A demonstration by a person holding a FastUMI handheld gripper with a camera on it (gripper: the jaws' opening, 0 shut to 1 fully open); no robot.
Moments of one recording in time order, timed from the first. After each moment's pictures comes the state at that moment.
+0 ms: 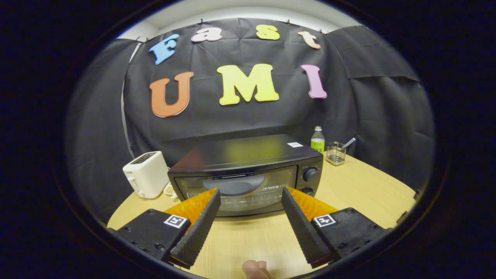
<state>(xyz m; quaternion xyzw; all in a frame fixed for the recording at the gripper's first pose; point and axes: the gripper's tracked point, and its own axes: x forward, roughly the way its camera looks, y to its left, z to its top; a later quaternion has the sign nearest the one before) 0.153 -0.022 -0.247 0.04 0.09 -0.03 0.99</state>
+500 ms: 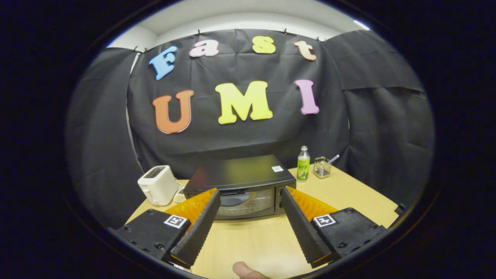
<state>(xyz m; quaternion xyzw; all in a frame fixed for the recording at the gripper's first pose) 0.052 -0.046 -0.127 0.04 0.04 -0.03 1.00</state>
